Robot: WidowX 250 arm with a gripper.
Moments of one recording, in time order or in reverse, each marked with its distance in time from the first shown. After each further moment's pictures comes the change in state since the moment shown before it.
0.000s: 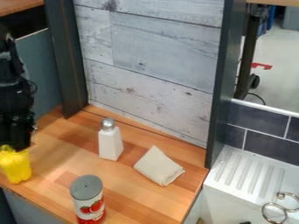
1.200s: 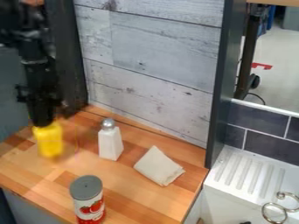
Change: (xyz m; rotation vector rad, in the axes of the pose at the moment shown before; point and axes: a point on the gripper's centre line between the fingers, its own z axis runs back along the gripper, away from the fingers) arm 0.038 -0.010 0.030 0.016 -0.008 0.043
